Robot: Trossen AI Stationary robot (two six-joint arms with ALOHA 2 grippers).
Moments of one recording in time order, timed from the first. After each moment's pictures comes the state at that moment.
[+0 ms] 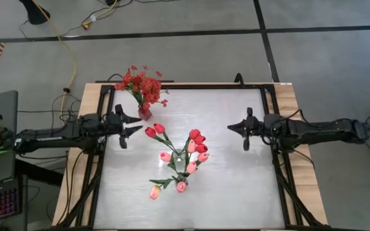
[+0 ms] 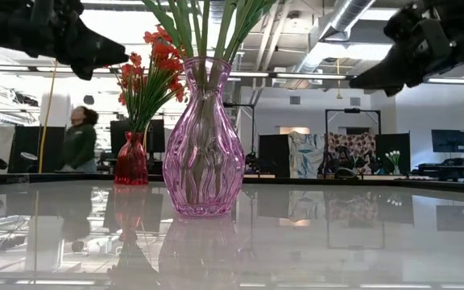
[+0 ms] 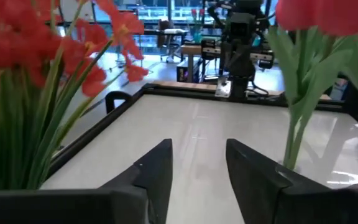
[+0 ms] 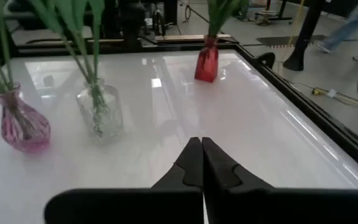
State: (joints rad) left arm 0.14 0.34 0.27 0.00 -0.09 -0.03; right arm -0.06 0.57 0.31 0.01 0.15 0.00
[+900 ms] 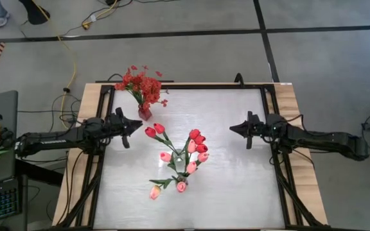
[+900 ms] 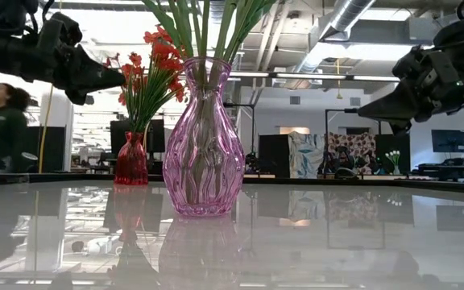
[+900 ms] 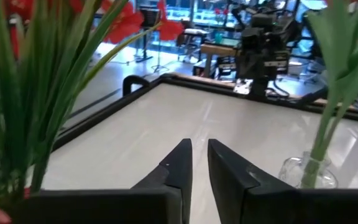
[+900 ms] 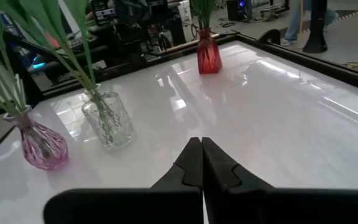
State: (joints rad) left arm 0.17 0.26 0.11 0.10 -0.15 -0.11; right arm -0.34 0.43 0.01 0.26 -0.17 0.21
